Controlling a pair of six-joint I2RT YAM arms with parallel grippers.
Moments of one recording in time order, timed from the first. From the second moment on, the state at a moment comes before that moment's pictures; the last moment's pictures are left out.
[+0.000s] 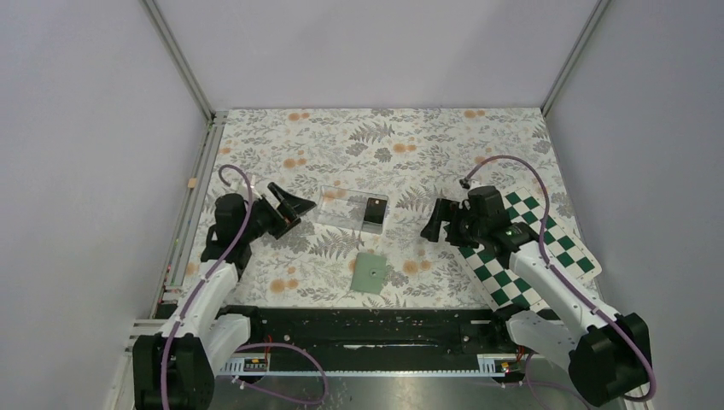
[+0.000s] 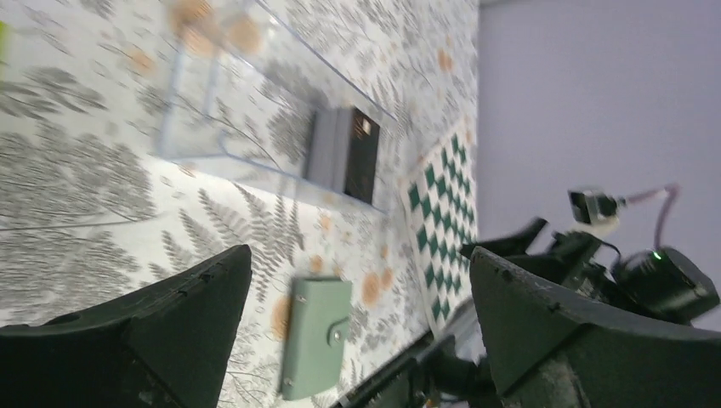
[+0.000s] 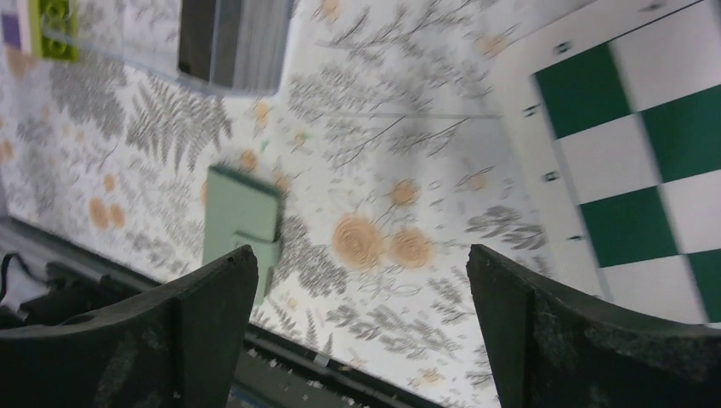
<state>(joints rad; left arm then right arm) -0.07 0.92 0.42 0.10 0.60 -0.94 0.41 1.03 0.66 -0.46 -0.22 0.55</state>
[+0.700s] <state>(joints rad) -0.03 1.02 0.35 0.33 -0.17 -0.25 0.27 1.13 0.29 0.31 0.40 0.08</state>
